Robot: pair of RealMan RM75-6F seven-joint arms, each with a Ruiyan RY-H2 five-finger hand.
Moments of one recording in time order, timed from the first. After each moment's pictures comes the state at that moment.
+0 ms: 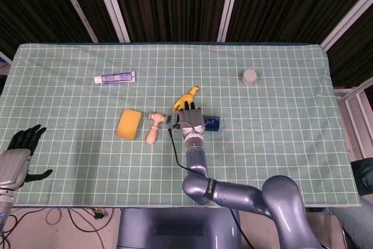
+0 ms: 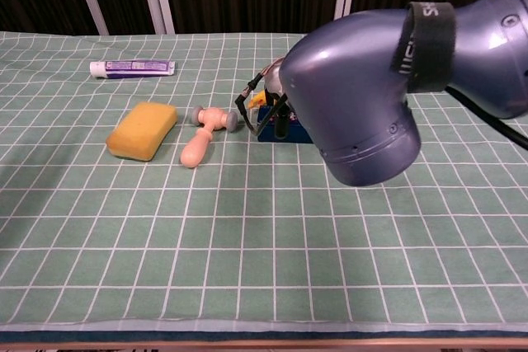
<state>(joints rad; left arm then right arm) -0.18 -1.08 -0.03 -1.68 1.41 1.31 0.04 1.29 -1.99 0.51 -1.15 -0.11 1.12 -1.19</state>
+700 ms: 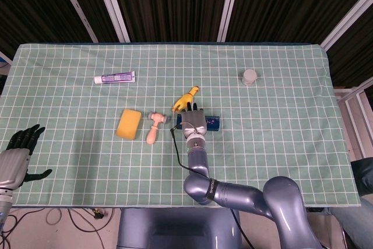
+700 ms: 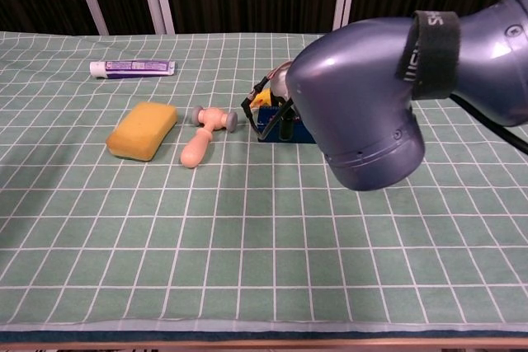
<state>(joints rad) -0.18 -1.08 -0.03 -1.69 1.40 1.30 0.02 1.27 -2.00 0.51 -1.14 -0.12 1.12 -1.18</state>
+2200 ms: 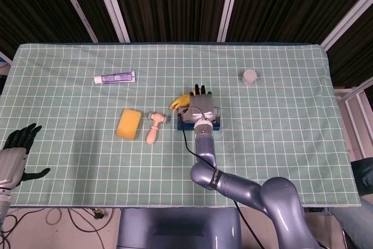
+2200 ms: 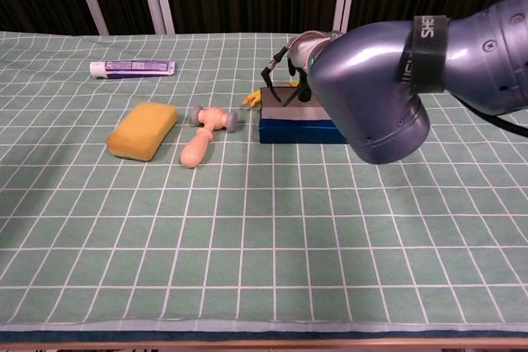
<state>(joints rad) -0.18 -1.08 -0.04 -1.69 1.38 1.31 0.02 1.28 -2.01 0.50 -0.90 -0.30 1.02 -1.07</state>
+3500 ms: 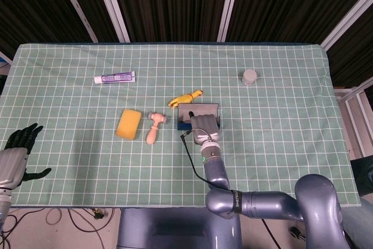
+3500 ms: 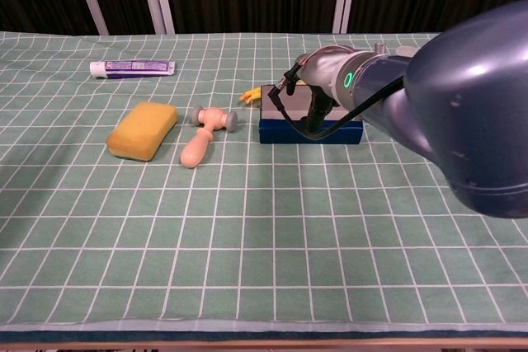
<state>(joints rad) -0.18 -1.08 -0.04 -1.69 1.38 1.31 0.01 1.12 -1.82 0.41 -1.52 -0.25 1.24 -1.04</state>
